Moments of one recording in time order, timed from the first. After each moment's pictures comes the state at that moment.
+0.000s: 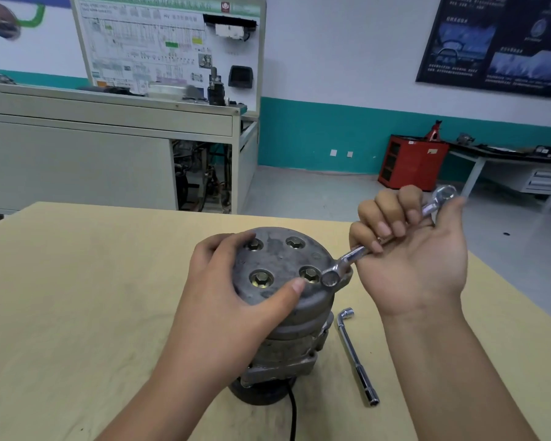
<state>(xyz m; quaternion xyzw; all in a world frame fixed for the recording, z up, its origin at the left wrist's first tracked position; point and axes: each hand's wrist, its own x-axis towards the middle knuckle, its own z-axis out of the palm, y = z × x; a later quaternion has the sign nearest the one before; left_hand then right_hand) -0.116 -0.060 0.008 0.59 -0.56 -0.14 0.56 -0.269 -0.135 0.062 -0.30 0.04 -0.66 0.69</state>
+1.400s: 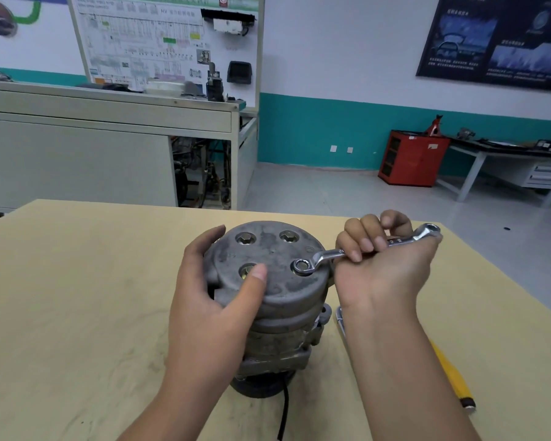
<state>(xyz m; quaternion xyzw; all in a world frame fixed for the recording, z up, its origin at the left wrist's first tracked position) -0.126 -0.056 -0.007 0.52 -0.42 -0.21 0.71 -0.249 -0.133 0.047 -0.16 0.09 -0.74 0.65</state>
